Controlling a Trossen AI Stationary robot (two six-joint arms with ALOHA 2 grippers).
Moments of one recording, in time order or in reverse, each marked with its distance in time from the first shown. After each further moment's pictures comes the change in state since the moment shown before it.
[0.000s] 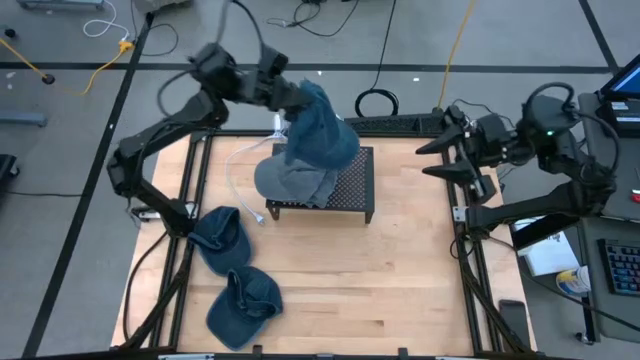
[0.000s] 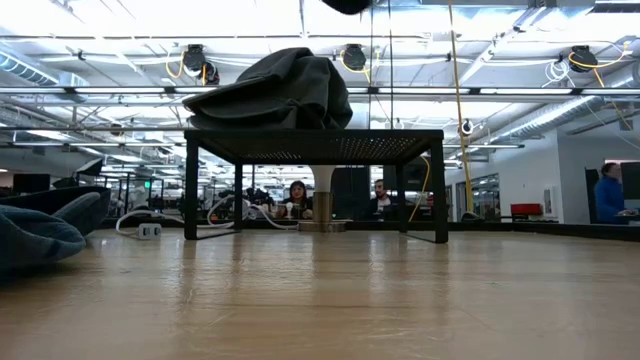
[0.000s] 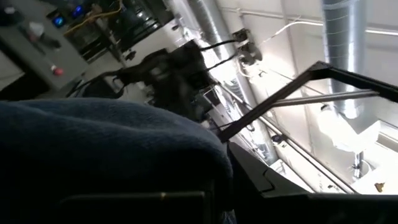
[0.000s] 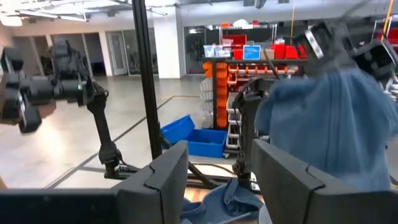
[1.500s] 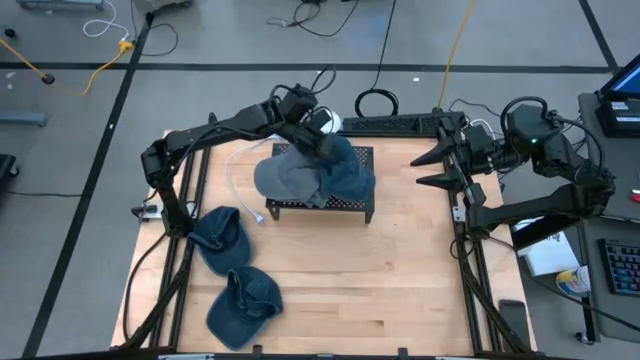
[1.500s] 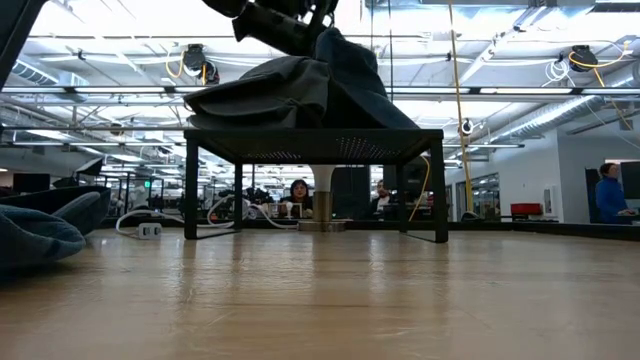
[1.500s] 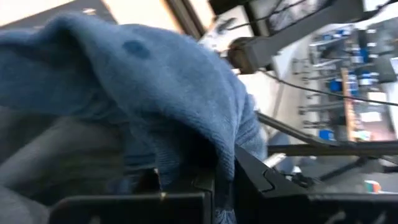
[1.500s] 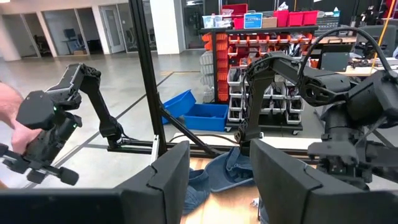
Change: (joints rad) left arm -0.092 0.255 0.000 -0.796 -0.285 0.525; right arm 0.000 -0.038 -0.092 -0.070 -0.001 -0.004
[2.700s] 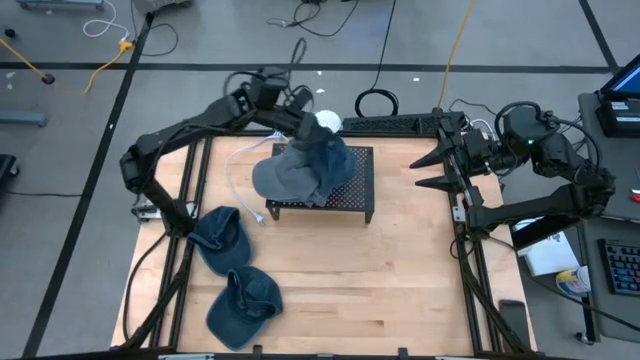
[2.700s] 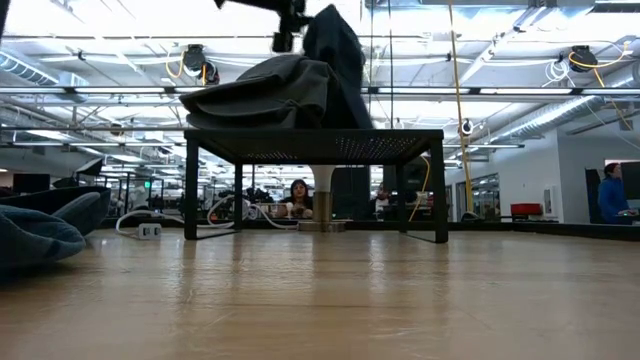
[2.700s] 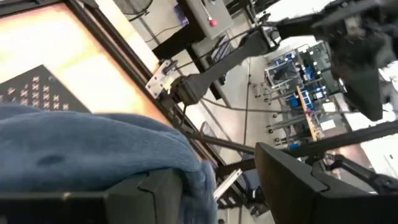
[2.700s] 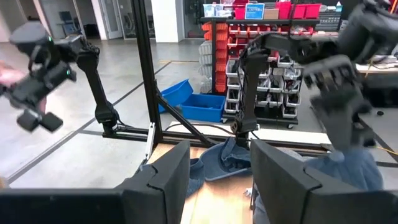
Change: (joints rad) left arm 0.028 -0.174 0.007 0.091 0.034 -0.035; right arm 0.000 -0.001 0.000 -0.047 0.002 -0.058
